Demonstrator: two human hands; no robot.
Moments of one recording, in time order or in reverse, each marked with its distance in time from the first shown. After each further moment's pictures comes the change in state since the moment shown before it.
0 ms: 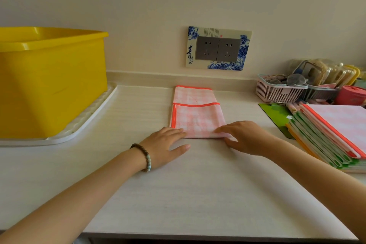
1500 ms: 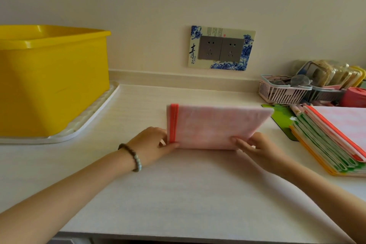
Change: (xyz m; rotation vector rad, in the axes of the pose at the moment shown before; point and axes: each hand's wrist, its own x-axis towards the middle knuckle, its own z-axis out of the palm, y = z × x) left_hand -0.016 -0.007 -0.016 -0.153 0.189 -0.095; right_hand -0.037 -0.009 0.021 0.795 0.311 0.164
